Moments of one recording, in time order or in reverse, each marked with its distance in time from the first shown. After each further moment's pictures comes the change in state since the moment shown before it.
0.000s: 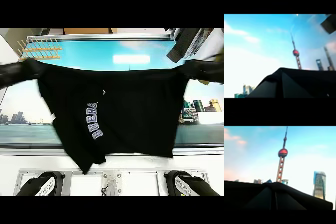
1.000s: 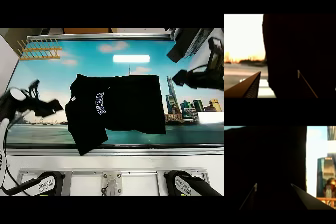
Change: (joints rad) left arm 0.111 -0.269 -0.337 0.233 -0.127 -0.029; right arm -0.053 -0.008 -0.155 -0.095 -0.022 -0.015
